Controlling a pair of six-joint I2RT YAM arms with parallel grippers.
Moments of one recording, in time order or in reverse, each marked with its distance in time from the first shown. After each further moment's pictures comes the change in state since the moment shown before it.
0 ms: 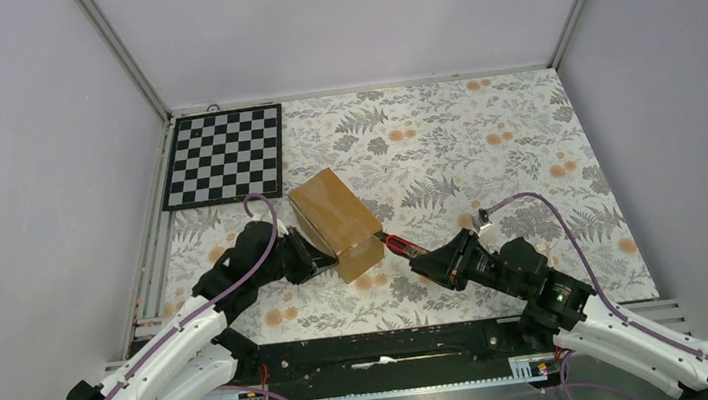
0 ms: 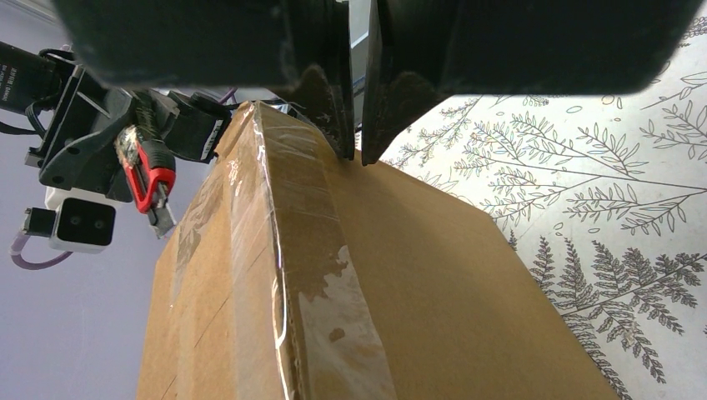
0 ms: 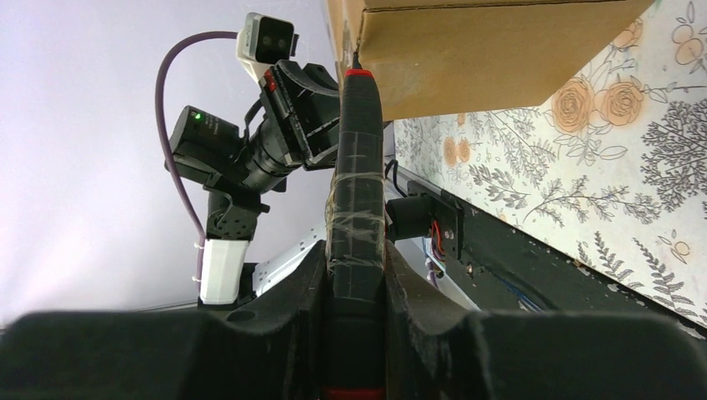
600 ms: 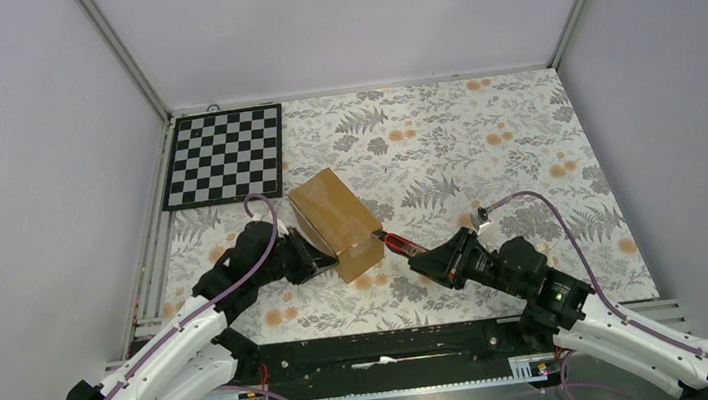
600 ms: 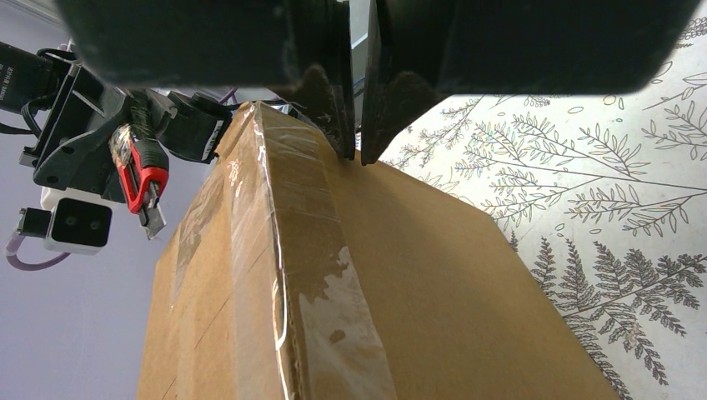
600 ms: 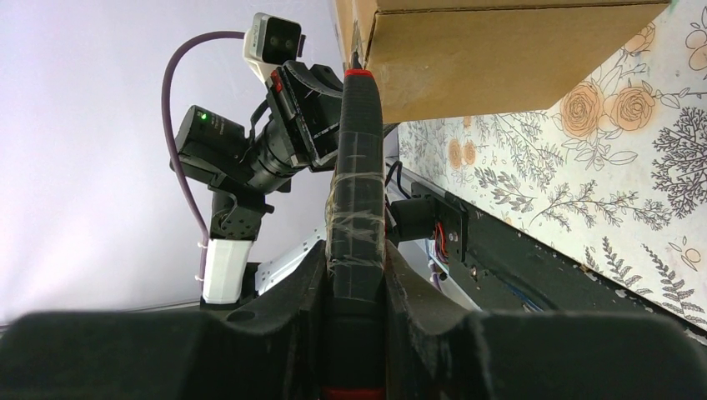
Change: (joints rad) left arm -0.002 0.000 0.000 0.000 0.000 -0.003; right arm 0.000 0.017 0.010 0.022 0.000 -0.004
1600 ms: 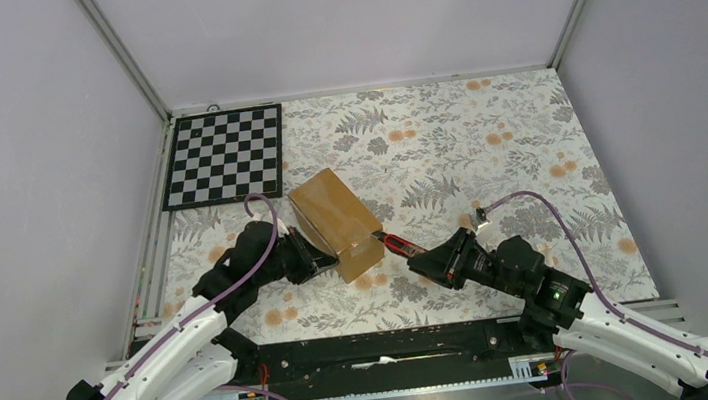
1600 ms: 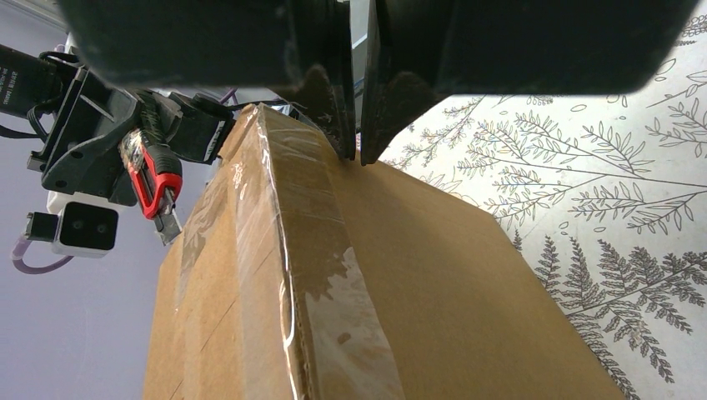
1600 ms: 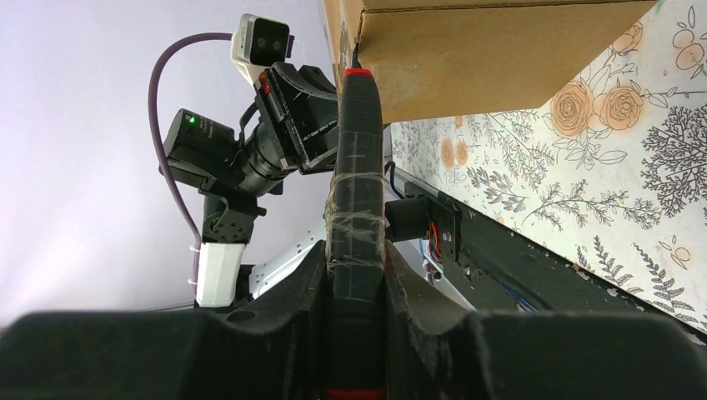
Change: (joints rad) left arm -0.002 0.000 0.000 0.007 0.000 0.000; right arm 0.000 0.026 0.000 0.007 -0.001 -0.003
